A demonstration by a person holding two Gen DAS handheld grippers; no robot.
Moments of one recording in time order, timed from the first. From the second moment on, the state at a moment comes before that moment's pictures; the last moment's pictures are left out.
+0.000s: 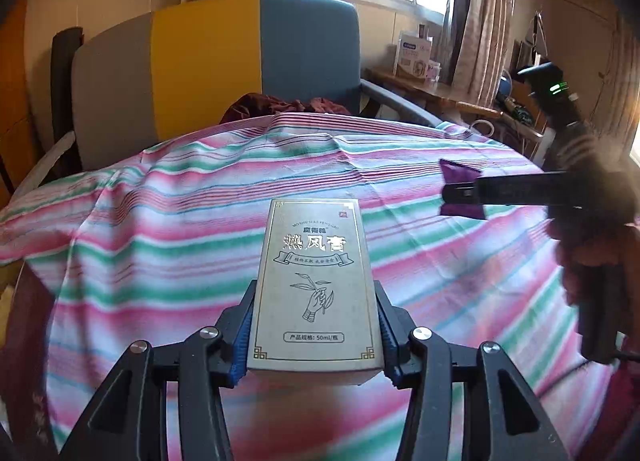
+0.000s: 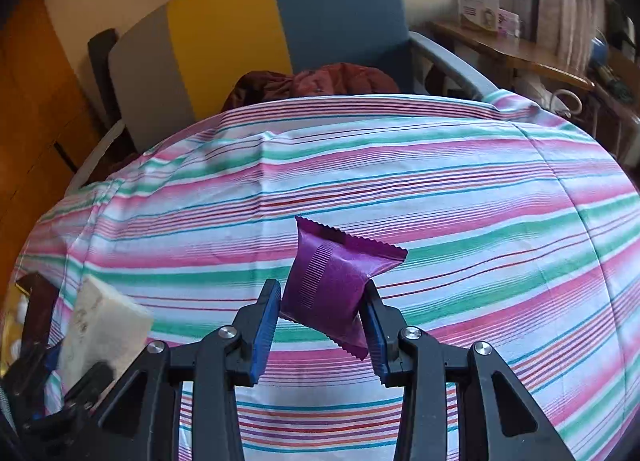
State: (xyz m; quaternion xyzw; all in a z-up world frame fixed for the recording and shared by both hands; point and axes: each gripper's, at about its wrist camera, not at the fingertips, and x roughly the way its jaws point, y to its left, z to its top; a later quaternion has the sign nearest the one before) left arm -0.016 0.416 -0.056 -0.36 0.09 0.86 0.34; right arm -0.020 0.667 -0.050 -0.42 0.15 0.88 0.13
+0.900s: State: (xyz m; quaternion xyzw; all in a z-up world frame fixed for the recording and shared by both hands) left arm 0.007 0.164 0.000 -0.38 -0.04 0.89 0.24; right arm -0.021 0.624 -0.065 -0.44 0.07 0.89 0.11
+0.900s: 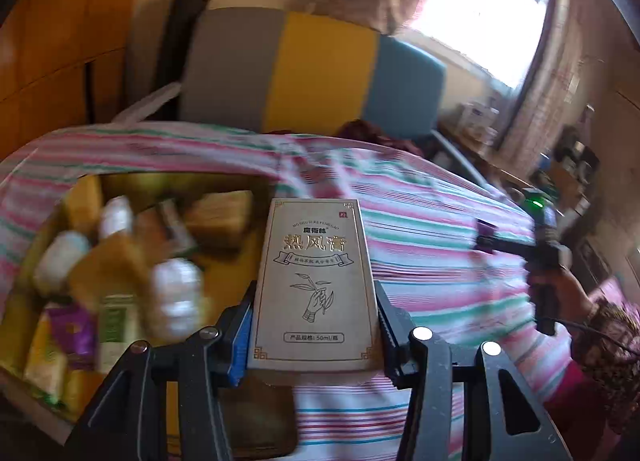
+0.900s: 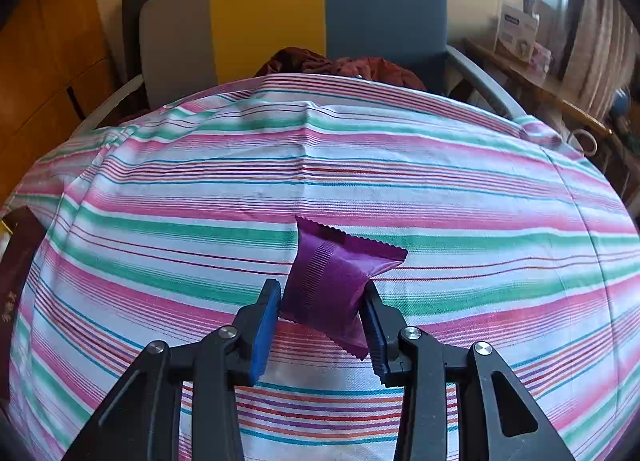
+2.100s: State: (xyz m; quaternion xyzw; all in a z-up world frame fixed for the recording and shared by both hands) left arm -0.078 0.134 -0.046 -0.50 -0.11 0.83 0.22; right arm 0.012 0.418 -0.003 -0.40 0.08 0.91 -0.07
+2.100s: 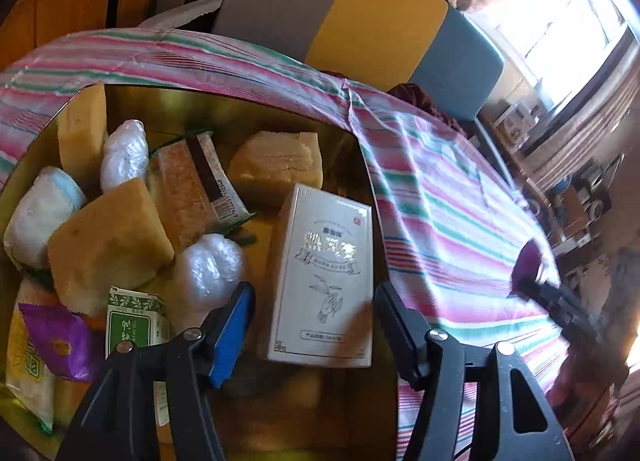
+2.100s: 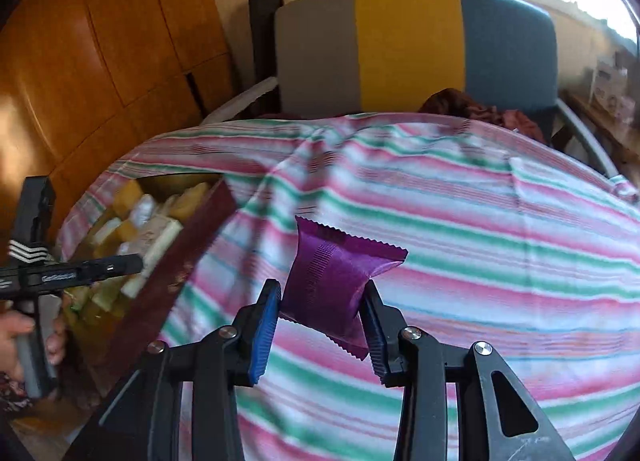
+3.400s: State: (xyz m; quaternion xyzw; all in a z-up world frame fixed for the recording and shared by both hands) left arm -0.008 -0.009 0.005 -0.38 -0.07 0.92 0.04; right arm 0.011 0.185 -0.037 -0.46 0.00 0.86 -0.21
